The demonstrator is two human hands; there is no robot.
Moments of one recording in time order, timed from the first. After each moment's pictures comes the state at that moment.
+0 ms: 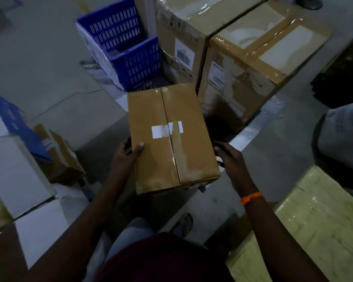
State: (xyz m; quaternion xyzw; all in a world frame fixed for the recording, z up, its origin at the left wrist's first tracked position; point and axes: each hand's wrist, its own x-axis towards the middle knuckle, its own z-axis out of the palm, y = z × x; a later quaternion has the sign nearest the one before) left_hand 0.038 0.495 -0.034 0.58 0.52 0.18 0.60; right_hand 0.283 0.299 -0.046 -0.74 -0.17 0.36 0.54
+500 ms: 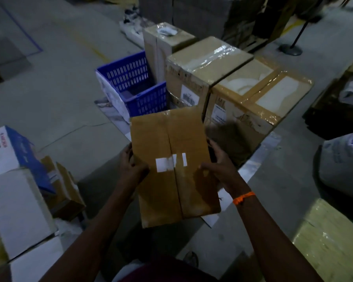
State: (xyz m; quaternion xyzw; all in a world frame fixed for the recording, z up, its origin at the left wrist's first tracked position) left_hand 0.061 0.541 0.016 0.54 0.46 0.28 0.64; right_hand 0.289 0.387 0.014 -0.69 -0.29 0.41 0.53
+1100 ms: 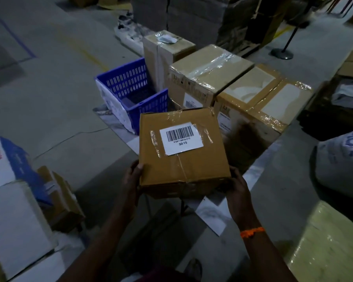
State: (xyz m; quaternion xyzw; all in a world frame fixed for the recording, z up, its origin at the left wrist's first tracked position) left_hand 0.038 0.552 0.015 0.47 0.40 0.24 0.75; right_hand 0.253 0.360 -0.021 -0.62 -0.11 0.31 0.71
